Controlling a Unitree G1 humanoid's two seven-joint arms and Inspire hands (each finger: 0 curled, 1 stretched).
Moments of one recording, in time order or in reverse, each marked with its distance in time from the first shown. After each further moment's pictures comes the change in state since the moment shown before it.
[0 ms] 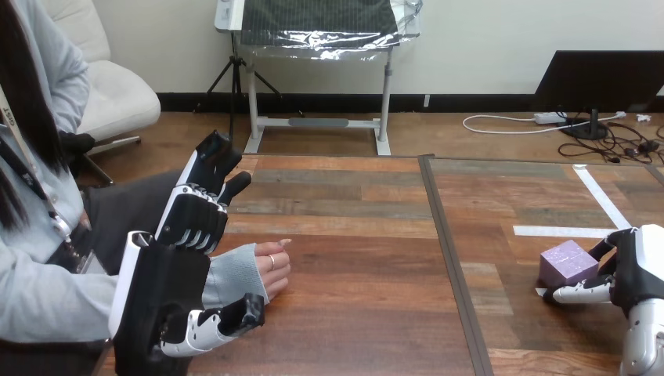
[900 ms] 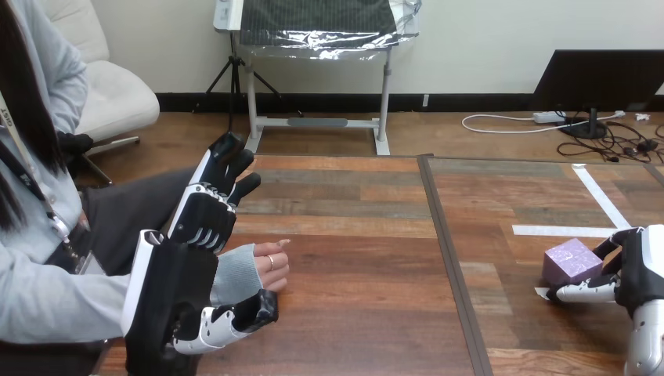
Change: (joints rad) left arm 0.001 -0.016 0.000 -0.005 0.096 0.001 0.071; right arm 0.002 -0.008 -0.019 0.010 0.011 -0.037 -0.005
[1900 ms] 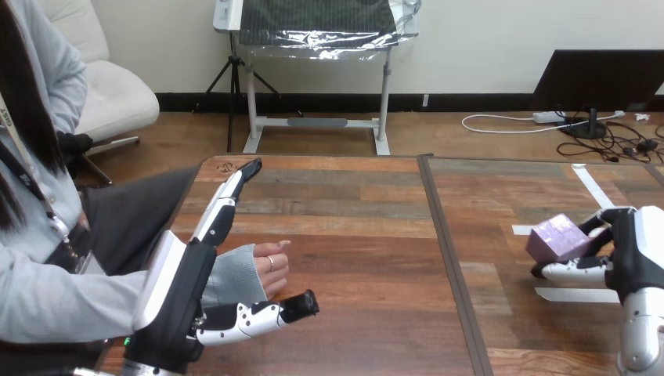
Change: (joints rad) left arm -0.001 0.055 0.148 -0.026 0.662 0.120 0.385; right arm 0.000 0.004 -0.019 -0.018 0.034 -0.132 -0.015
